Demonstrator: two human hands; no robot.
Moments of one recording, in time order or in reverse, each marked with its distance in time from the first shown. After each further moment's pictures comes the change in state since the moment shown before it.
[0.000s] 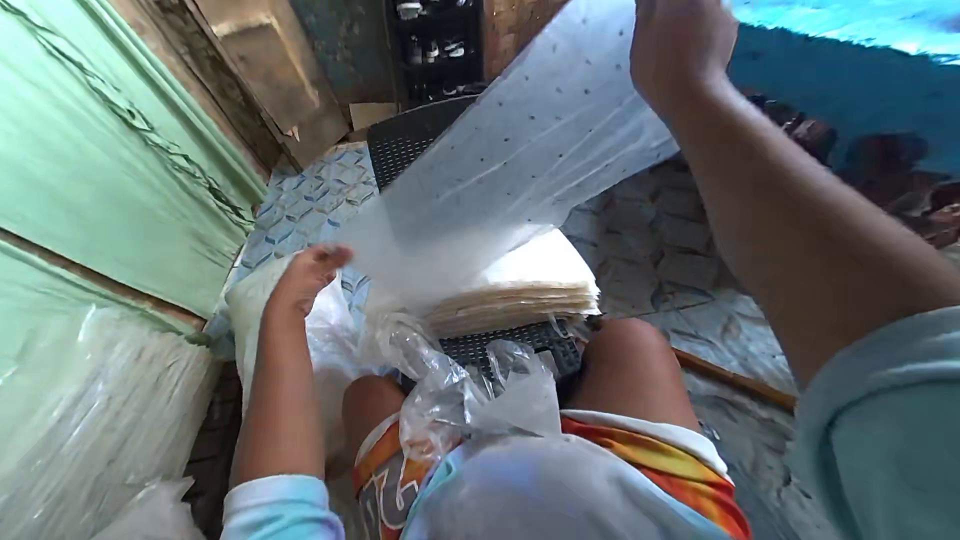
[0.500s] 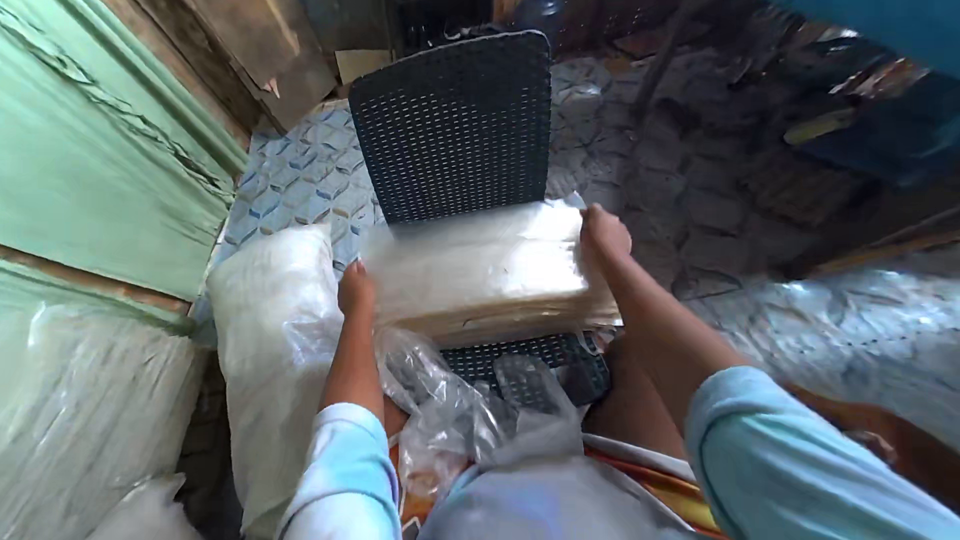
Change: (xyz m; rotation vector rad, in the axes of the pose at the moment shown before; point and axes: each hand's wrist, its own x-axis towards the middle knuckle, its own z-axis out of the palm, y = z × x) left_hand 0.109 -0.151 0.098 0.664 0.244 -0.411; right_hand -0.139 0.138 0.272 -0.062 -0.621 0.450
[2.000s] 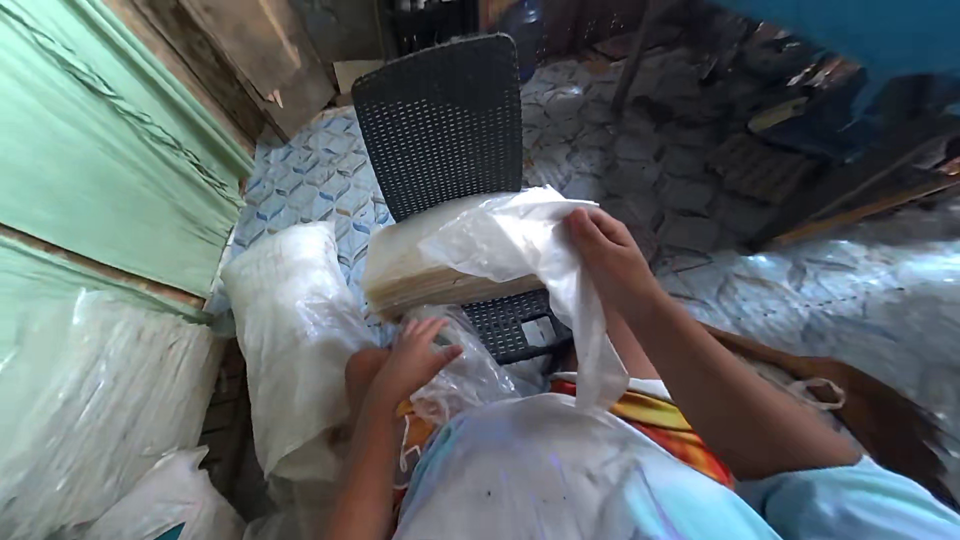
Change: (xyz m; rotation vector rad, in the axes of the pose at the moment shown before) left_hand -0.235 -0.024 -0.043 -0.143 -0.620 0.635; right_hand -0.240 -0.011 -0.100 1.076 -0.197 -0.660
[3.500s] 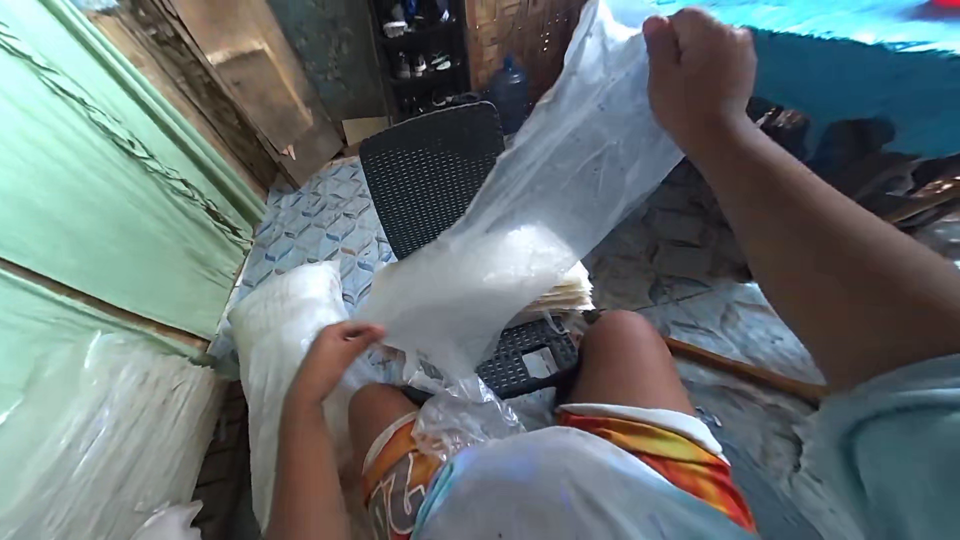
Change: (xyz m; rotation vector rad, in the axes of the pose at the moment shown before) left_hand -0.040 0.021 -0.112 -0.248 0.468 0.023; right_hand 0.145 -0.137 -0.101 -1.114 0.517 -0.216
